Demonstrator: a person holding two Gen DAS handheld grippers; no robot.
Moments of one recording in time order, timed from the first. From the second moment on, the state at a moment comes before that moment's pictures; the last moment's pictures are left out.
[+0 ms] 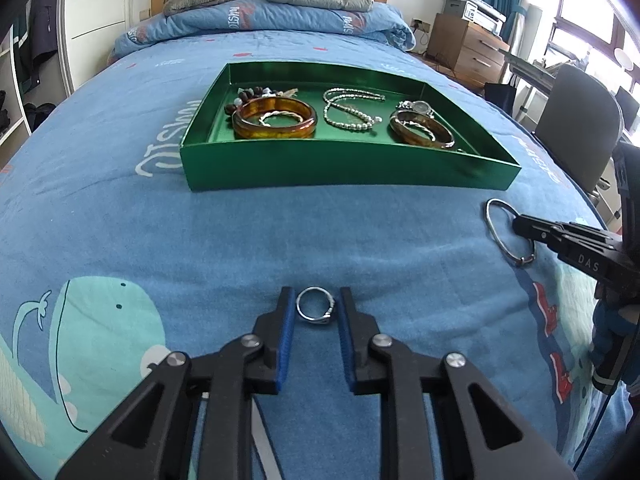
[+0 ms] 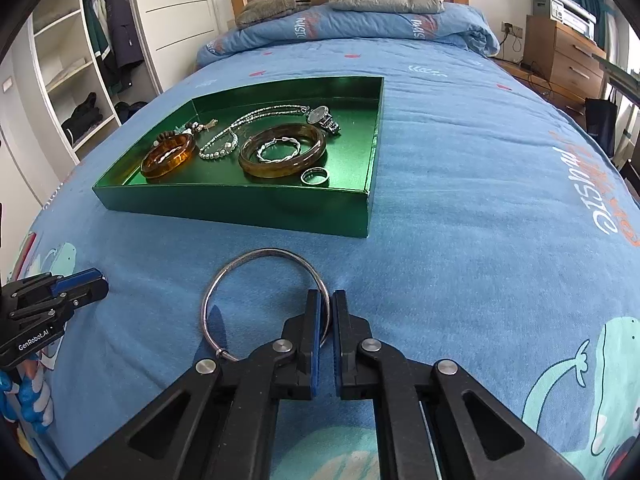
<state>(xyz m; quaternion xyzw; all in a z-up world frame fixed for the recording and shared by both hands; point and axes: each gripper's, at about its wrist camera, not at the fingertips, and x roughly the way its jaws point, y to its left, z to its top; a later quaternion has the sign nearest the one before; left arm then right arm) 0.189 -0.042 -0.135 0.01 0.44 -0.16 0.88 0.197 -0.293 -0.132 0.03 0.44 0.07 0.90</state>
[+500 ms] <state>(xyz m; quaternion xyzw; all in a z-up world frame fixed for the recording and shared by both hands) 0.184 -0.044 -0.131 0.01 0.44 -0.15 0.89 0.185 -0.287 -0.127 0.03 0.42 0.07 0.90</state>
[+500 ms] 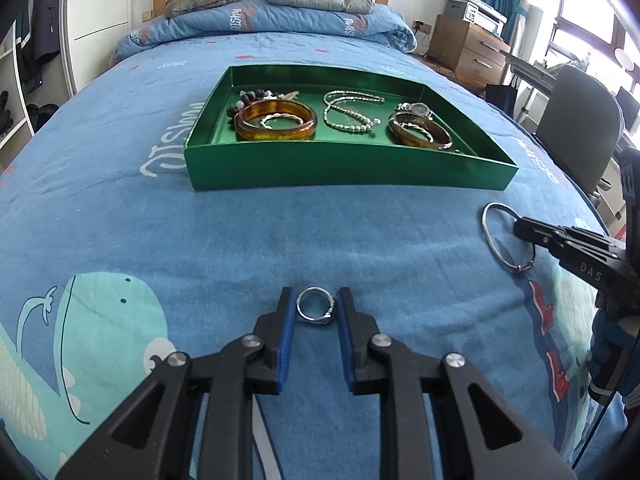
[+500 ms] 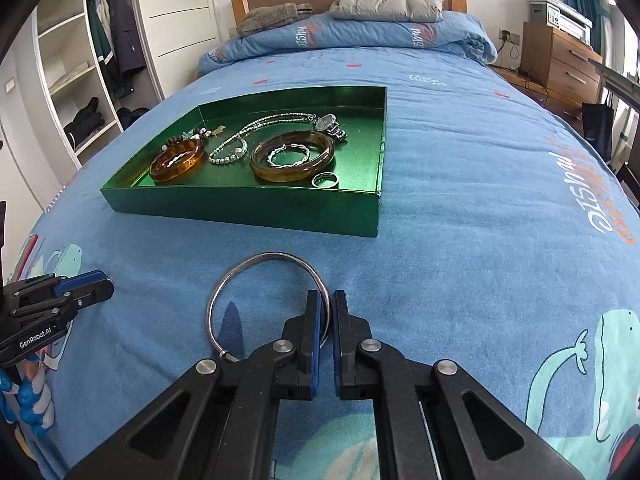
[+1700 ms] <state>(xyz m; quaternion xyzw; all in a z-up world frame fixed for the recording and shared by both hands) 0.109 -0.030 -0.061 0.02 0.38 -0.14 0.91 0.105 -0.239 -0.044 -0.06 0.37 0.06 0.93</state>
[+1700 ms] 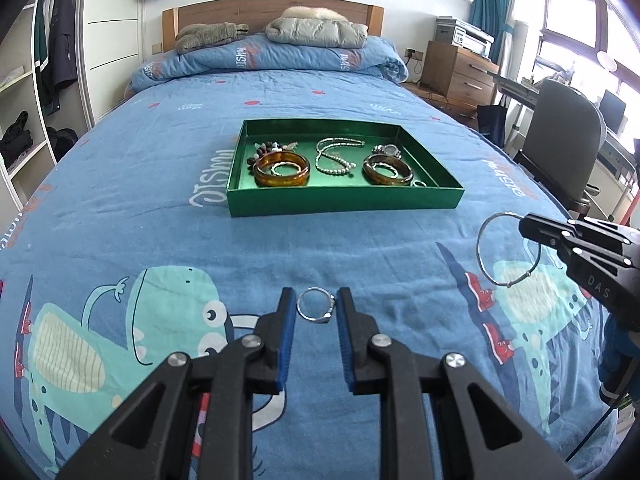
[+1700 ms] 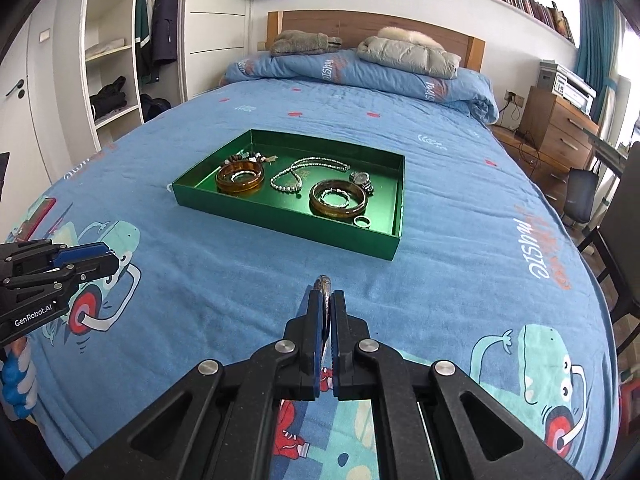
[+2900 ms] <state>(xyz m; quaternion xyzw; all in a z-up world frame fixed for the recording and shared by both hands) 0.297 -0.103 -0.096 0.04 0.40 -0.16 0.90 0.264 -0.217 -0.056 -0.06 0.34 0.11 0.93</state>
